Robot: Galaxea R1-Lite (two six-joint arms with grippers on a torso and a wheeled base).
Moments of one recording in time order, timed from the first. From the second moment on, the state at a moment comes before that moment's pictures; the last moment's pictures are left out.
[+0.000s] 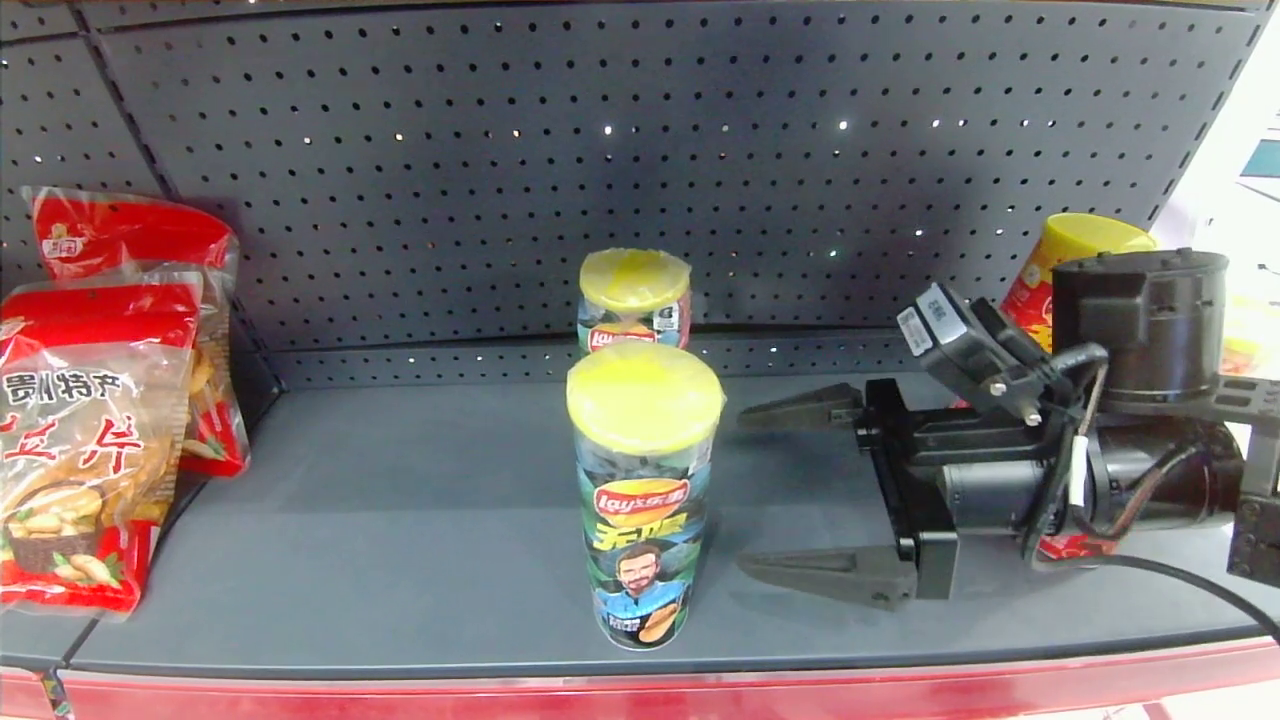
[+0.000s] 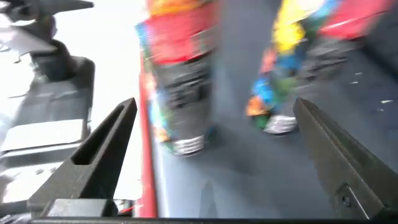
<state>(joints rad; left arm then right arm) 0.07 0.09 0.00 0.00 -0.02 -0.02 0.59 1.57 -0.82 -0.40 0.74 -0.37</state>
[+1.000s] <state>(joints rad) 0.07 0.09 0.00 0.00 -0.02 -0.02 0.67 1.57 -0.81 -0.40 0.73 -0.37</state>
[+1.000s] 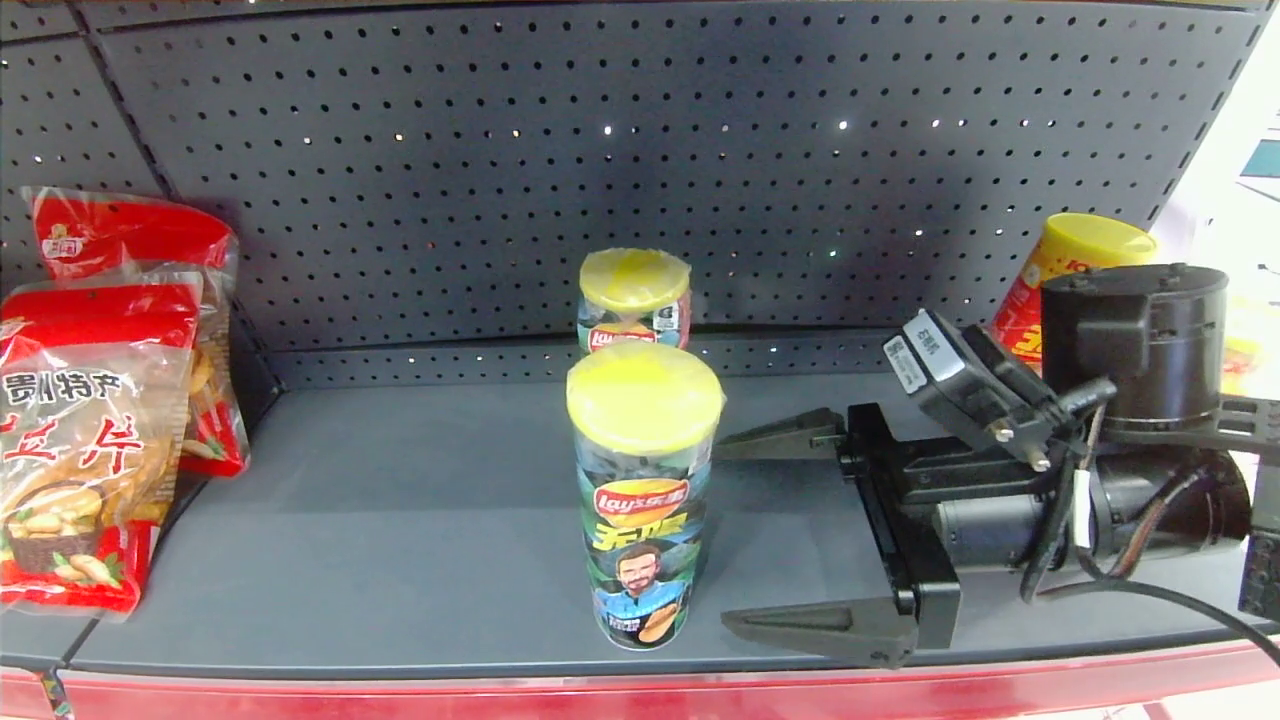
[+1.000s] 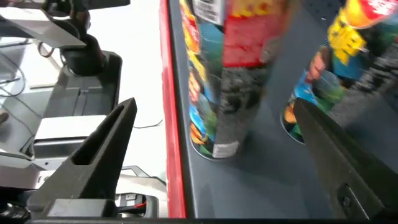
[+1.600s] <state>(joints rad) 0.07 0.09 0.00 0.00 -0.02 -0.02 0.70 1.59 -0.82 -0.40 0.73 -0.36</state>
